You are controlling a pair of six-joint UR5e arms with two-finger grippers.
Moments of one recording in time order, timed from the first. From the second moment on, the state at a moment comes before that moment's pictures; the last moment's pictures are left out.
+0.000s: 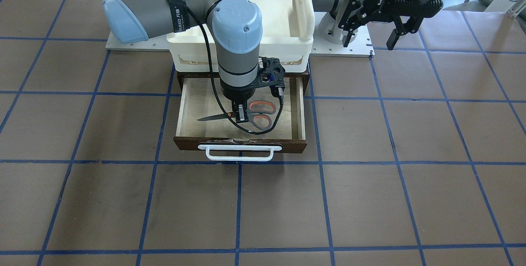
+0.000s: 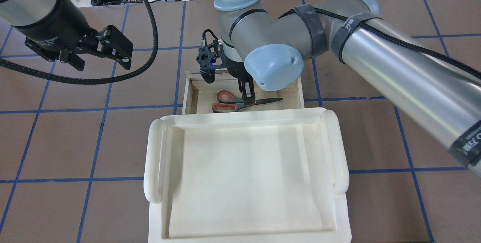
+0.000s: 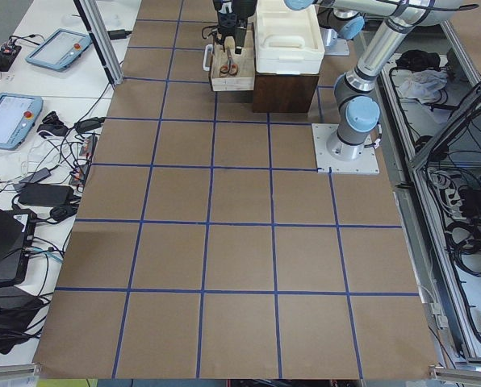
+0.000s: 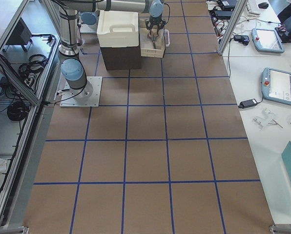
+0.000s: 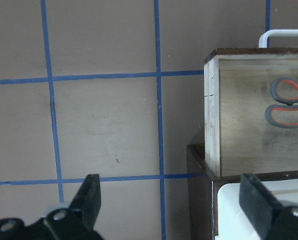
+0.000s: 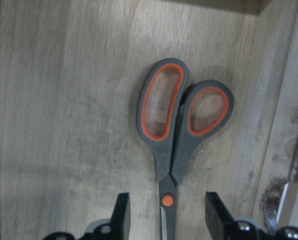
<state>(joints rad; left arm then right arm) -1.53 -1.41 -1.60 -1.60 1.55 0.06 1.99 -1.24 1.53 -1.80 -1.56 -1.28</state>
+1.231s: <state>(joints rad) -1.54 -1.40 -1.60 -1.60 1.55 0.06 1.77 -1.32 1.52 -2.02 -1.52 -0.40</state>
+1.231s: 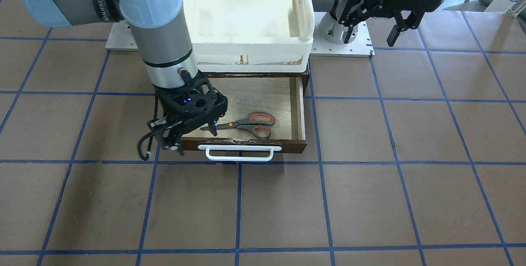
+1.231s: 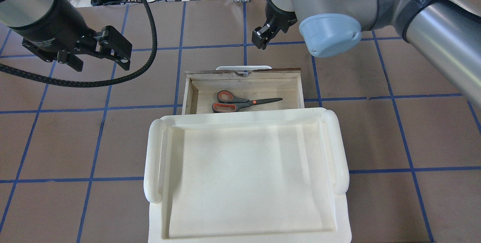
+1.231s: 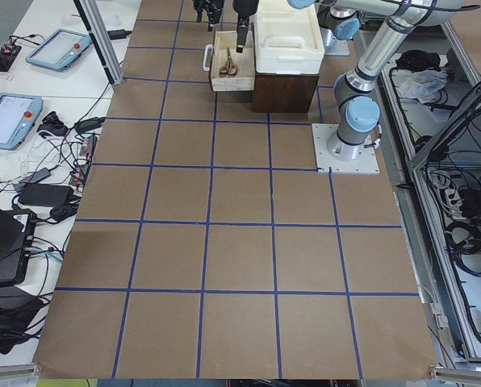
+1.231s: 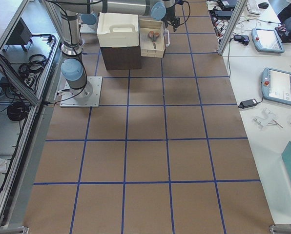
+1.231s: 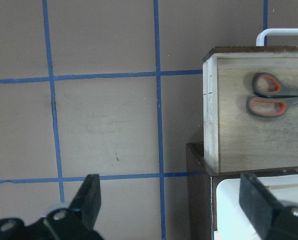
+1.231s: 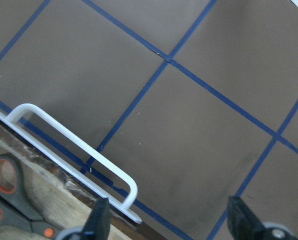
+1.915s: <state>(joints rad) -1.54 -1.49 -1.57 -1.53 1.55 0.04 1.55 -1.37 1.52 -1.78 -1.53 -0.29</state>
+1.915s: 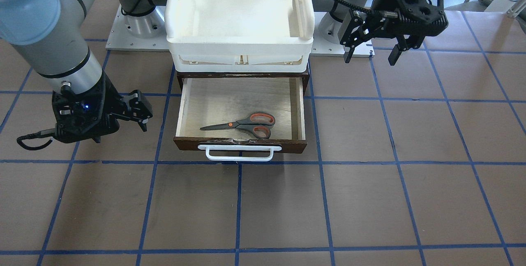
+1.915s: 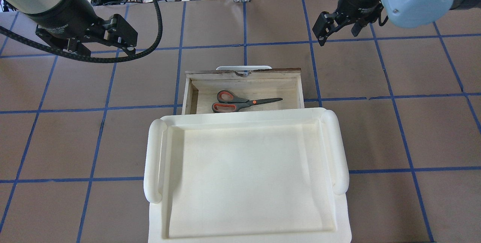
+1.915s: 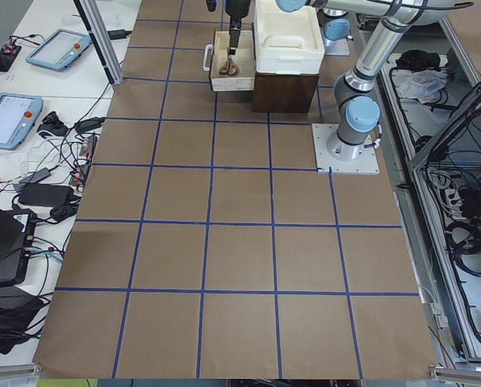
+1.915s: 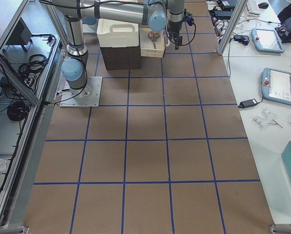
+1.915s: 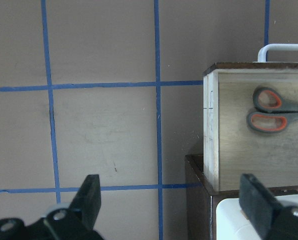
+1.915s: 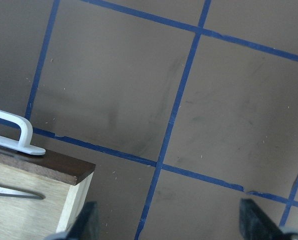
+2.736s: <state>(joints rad) -1.67 -1.76 -1.42 -1.39 1.54 -0.02 1.53 -1.46 1.53 -1.75 -1.53 0.01</state>
